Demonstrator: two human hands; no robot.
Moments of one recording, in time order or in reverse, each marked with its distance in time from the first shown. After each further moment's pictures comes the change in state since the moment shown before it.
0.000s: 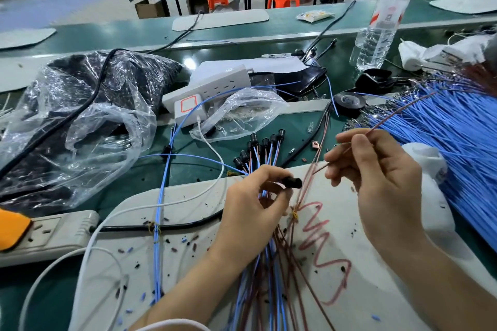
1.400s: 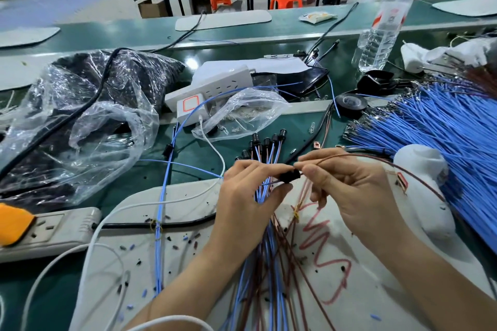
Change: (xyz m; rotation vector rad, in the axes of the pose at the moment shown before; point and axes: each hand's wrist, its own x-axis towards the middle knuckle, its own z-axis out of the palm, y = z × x) left_hand 0.005 0.006 -0.007 0.297 0.141 0.241; right_hand -0.003 0.007 0.004 -0.070 -0.241 0.143
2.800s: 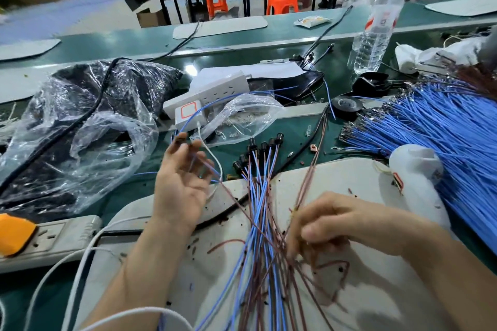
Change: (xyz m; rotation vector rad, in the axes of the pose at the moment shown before) left_hand 0.035 -0.038 -0.050 -1.295 0.491 -0.811; right_hand 0.004 -0.014 -0.019 -0.090 -0.941 0.454
